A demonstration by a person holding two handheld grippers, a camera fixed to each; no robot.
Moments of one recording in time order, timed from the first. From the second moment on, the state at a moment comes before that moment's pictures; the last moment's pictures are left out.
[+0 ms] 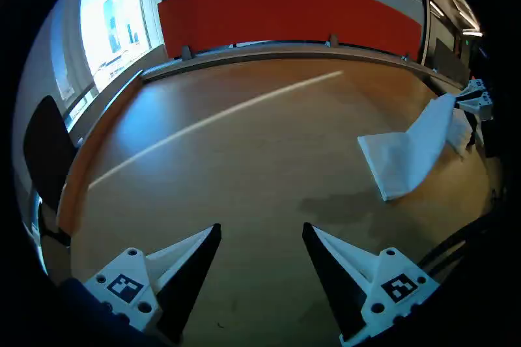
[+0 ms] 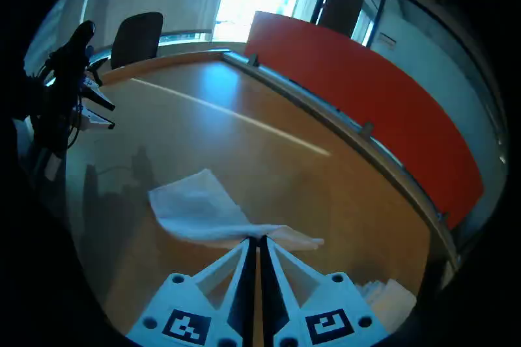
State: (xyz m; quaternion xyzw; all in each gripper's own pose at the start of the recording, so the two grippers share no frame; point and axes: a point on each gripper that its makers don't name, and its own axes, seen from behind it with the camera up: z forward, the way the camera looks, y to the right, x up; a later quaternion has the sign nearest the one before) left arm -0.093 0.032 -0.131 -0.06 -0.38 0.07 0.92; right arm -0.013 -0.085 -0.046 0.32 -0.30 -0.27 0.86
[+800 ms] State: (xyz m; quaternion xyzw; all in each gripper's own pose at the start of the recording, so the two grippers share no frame) left arm -0.085 0.026 -0.134 -0.05 -0.37 0.07 0.92; right arm -0.039 -0.148 -0.065 0.40 -0.31 -0.29 0.81
